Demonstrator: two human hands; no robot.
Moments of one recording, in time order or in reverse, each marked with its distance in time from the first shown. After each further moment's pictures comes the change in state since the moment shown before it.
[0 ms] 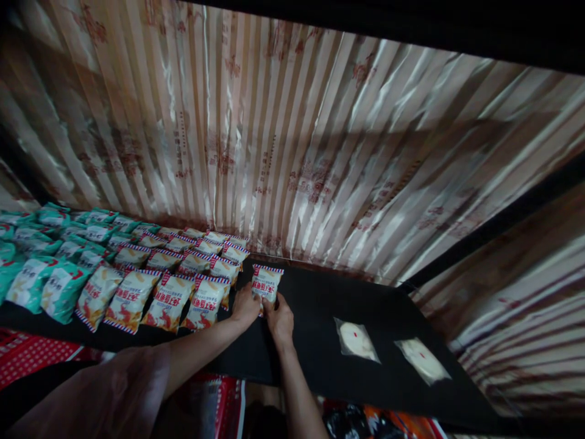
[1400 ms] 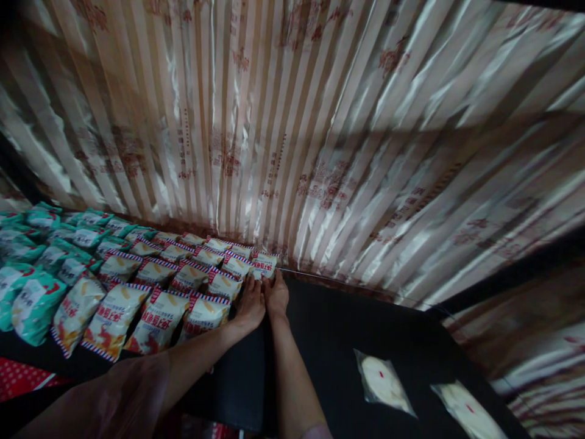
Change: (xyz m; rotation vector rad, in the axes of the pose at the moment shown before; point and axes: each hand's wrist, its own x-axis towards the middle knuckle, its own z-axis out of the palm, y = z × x) left_hand 0.067 -0.007 0.021 0.169 -0.012 0.174; right_hand 0.104 -0.024 0.059 -0.207 -0.024 -0.168
